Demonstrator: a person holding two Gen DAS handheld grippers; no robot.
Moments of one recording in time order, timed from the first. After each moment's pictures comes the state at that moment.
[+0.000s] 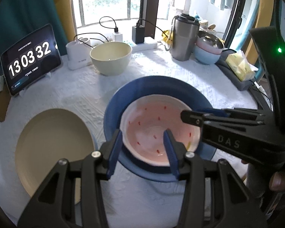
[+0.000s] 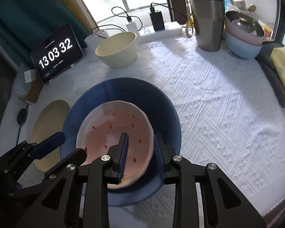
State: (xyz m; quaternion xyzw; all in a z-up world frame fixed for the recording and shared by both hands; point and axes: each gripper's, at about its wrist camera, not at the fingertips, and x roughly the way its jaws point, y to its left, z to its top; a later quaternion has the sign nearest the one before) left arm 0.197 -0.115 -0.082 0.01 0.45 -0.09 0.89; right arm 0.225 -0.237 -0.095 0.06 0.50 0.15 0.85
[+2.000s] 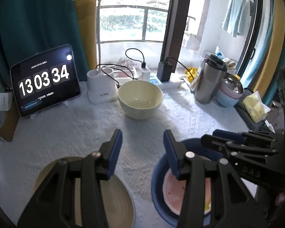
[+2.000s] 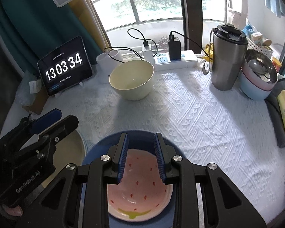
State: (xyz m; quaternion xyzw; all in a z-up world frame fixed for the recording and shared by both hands) left arm 0.267 -0.057 -0.047 -0.03 0.37 -0.05 0.93; right arm 0.272 -0.206 -0.055 0.03 0.46 0.17 0.87
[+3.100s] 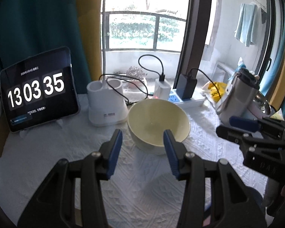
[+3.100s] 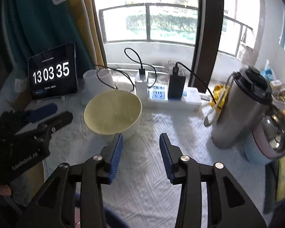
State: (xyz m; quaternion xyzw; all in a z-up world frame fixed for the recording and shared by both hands) left arm 0.358 -0.044 -0.087 -0.04 0.34 -0.01 0.94; right arm 0.367 -0.202 -0.071 -0.06 0.37 0.21 0.90
